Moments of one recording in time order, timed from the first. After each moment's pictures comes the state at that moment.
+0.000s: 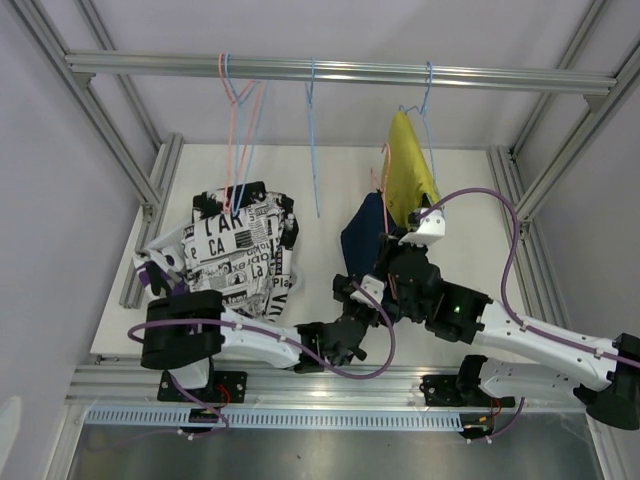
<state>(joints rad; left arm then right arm) -1.45 1.66 0.76 0.82 -0.98 -0.10 1.11 0.98 0.83 -0.08 0.95 0.51</state>
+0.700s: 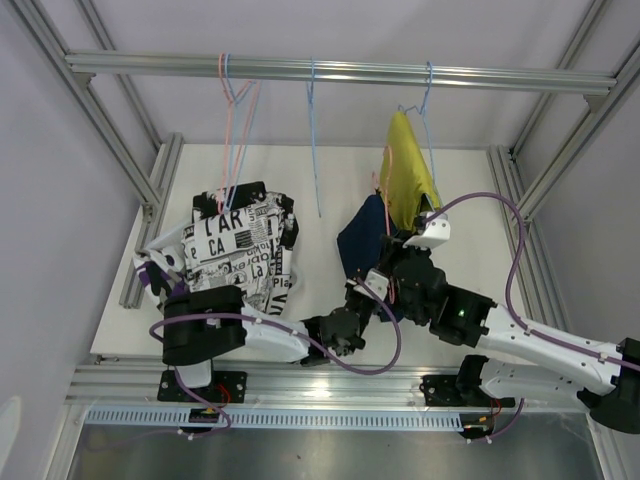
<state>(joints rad) -1.41 1.77 0.78 1.07 -0.93 0.10 1.09 0.95 0.80 -0.06 0.93 0.53</state>
